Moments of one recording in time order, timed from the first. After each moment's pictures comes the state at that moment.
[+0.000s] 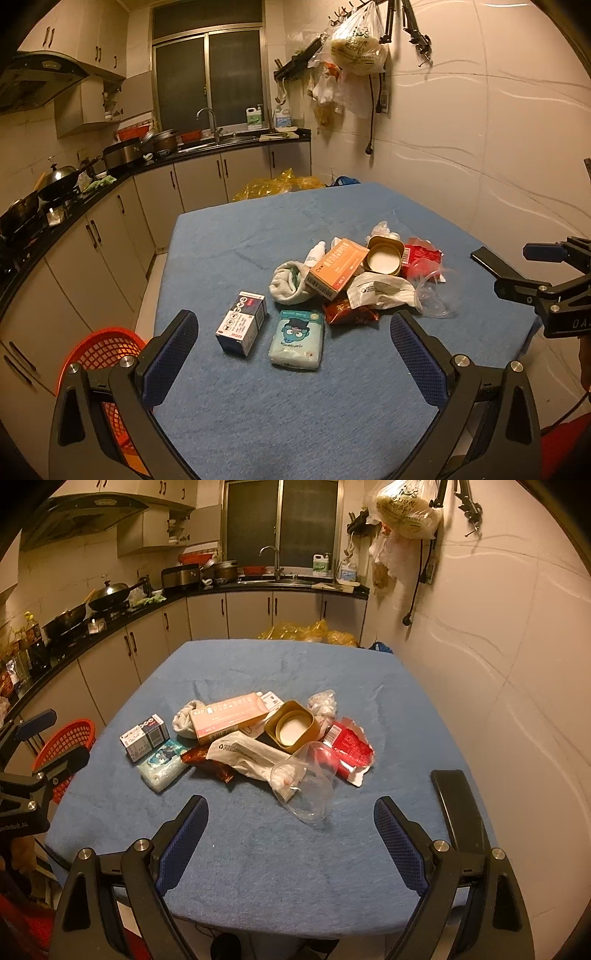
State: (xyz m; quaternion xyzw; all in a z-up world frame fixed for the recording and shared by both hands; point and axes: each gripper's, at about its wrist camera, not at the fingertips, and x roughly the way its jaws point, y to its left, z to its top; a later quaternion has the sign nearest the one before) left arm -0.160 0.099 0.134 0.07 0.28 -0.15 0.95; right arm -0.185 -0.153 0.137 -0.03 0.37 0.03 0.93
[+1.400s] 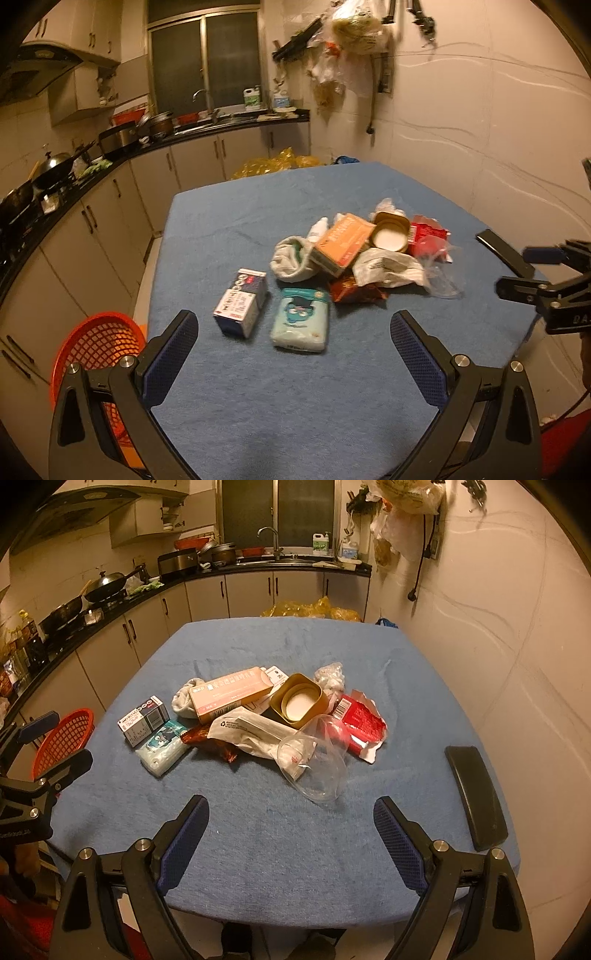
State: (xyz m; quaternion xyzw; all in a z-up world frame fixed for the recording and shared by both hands) left arm -0.144 0.110 0.111 0.07 0.32 -0.14 0.93; right arm -0.174 -0.151 0.114 -0.01 0.42 0.04 0.91
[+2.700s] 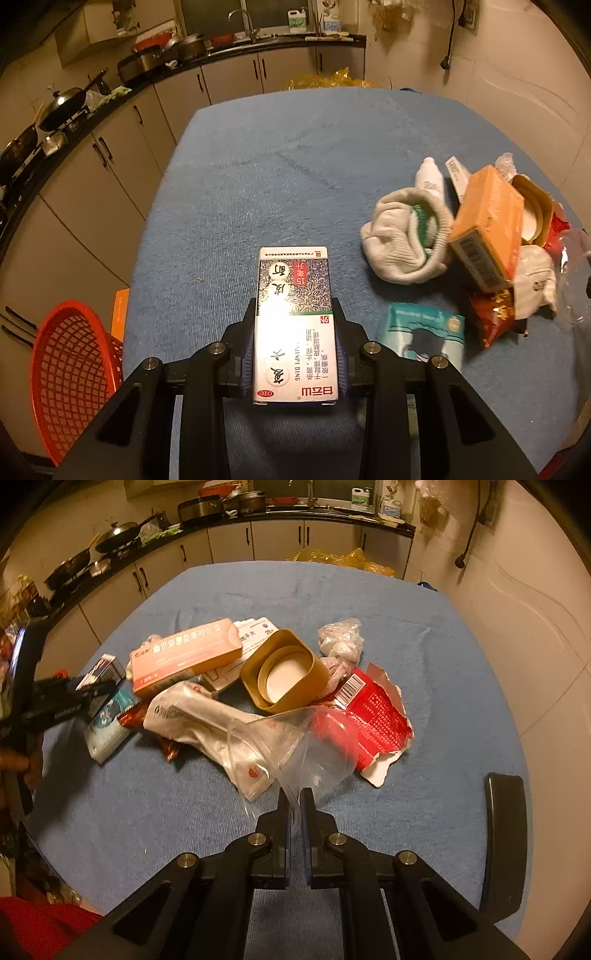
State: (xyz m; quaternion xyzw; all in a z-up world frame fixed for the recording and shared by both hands) left arm 0.002 0.131 0.025 0.07 0.45 -0.05 0.89; right arm -0.073 -0.186 0.057 -0.04 0.50 0.11 0.86
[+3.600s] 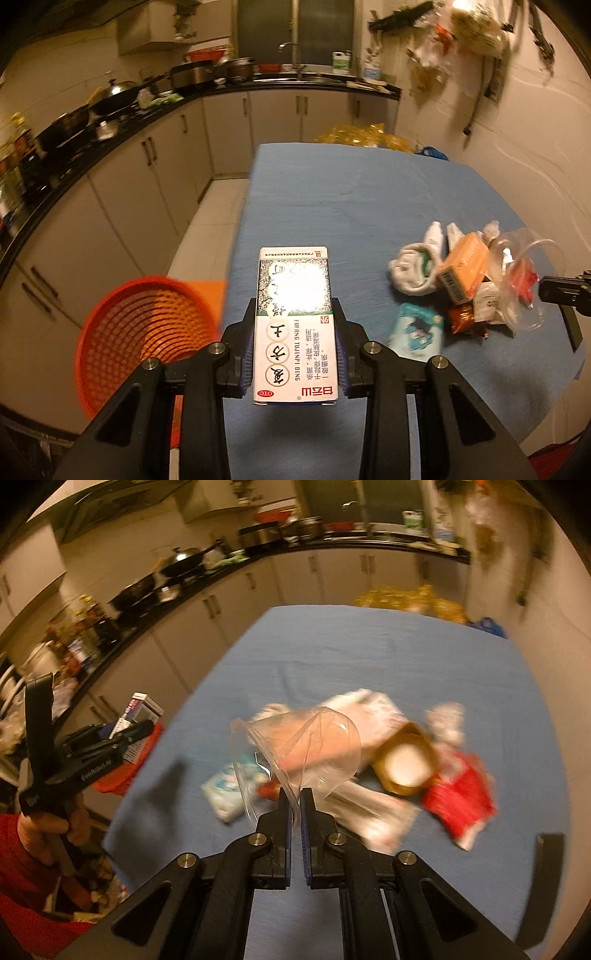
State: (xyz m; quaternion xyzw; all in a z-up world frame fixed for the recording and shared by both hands) left arm -0.070 0.202 0.106 -0.01 0.39 0.00 0.92; right arm -0.062 -0.098 0.124 0.00 0.46 0.24 0.85
